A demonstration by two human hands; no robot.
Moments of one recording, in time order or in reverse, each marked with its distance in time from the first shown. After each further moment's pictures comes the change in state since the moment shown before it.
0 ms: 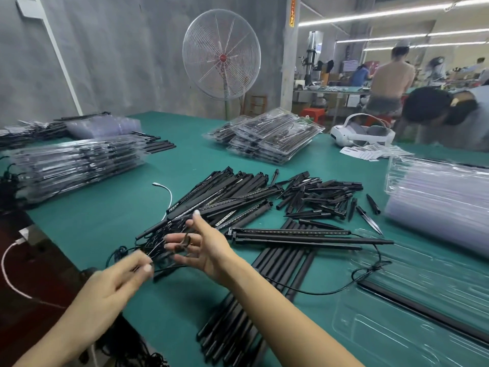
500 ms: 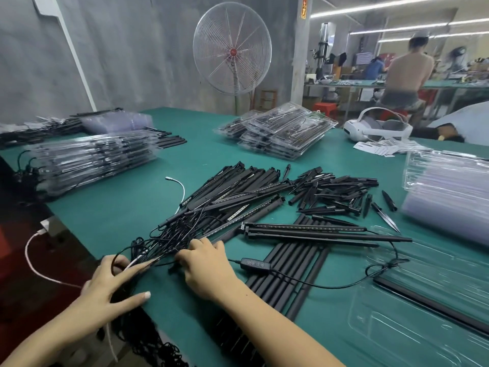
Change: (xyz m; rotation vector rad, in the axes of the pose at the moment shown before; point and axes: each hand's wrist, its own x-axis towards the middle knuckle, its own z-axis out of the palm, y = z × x) left_hand -0.014 -0.063 -0.020 0.257 -0.144 -0.239; right_hand 0.009 0.049 0.003 -1.737 0.089 -0.519
